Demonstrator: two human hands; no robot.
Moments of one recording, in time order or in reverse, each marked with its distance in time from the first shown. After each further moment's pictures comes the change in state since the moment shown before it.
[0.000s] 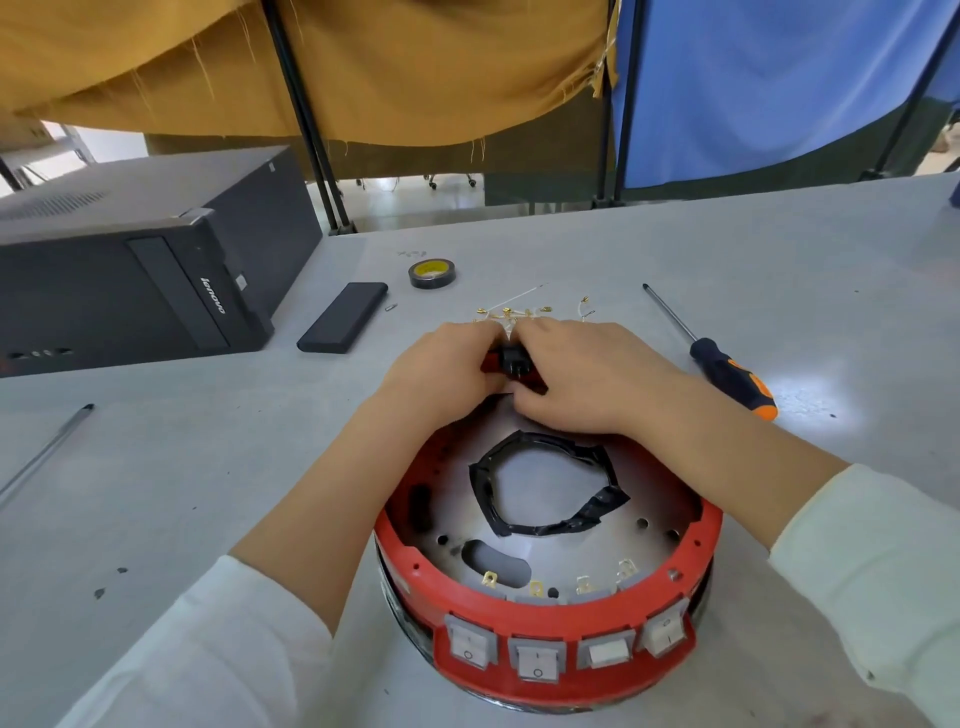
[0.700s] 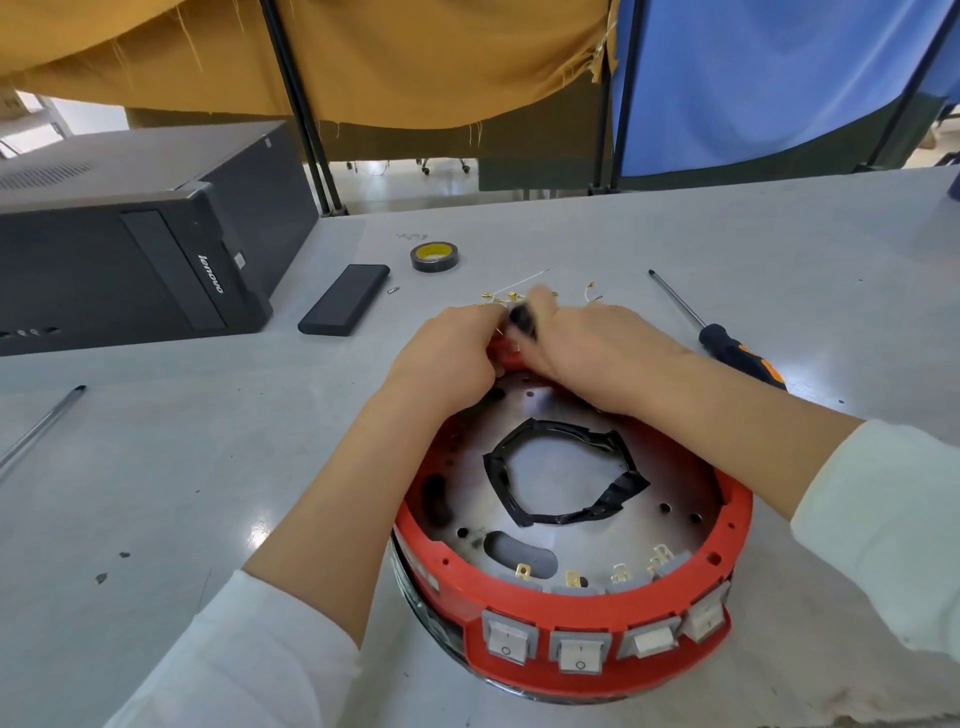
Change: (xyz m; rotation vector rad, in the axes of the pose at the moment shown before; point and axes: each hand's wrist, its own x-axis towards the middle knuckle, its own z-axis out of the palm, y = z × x) left_hand -0.009 -0.001 -0.001 -0.106 0.057 -0.049; right_hand 0.010 -0.004 0.005 -0.020 0.030 0.099
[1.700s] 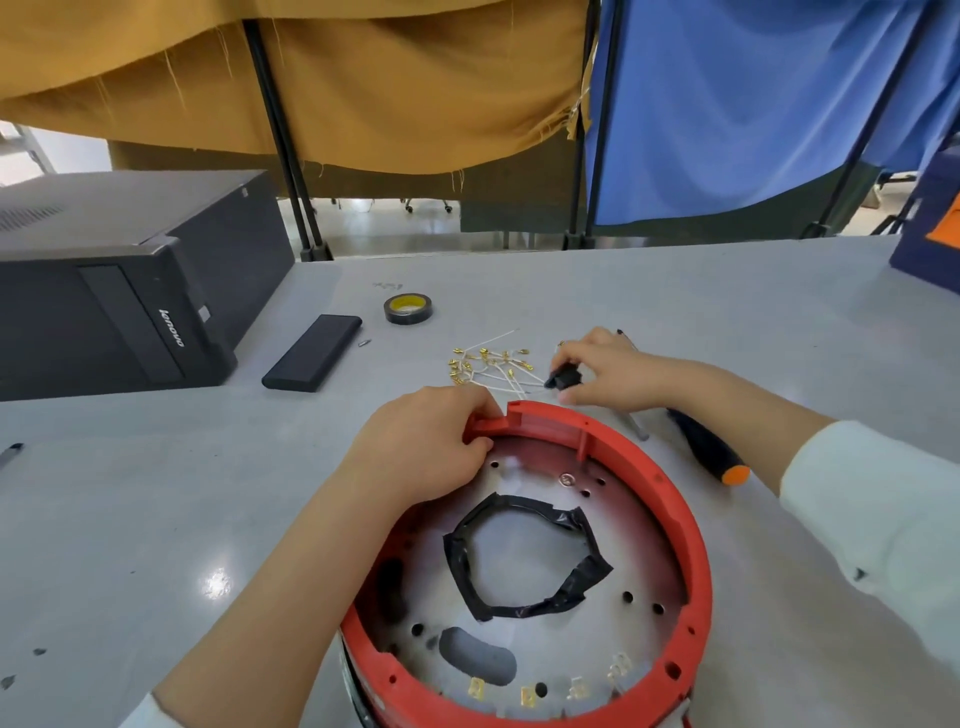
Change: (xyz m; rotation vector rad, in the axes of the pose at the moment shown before) left_hand -0.006 0.005 0.000 0.083 -0.029 0.035; right_hand 0.029 0.100 0.008 0.314 -0.483 0.242
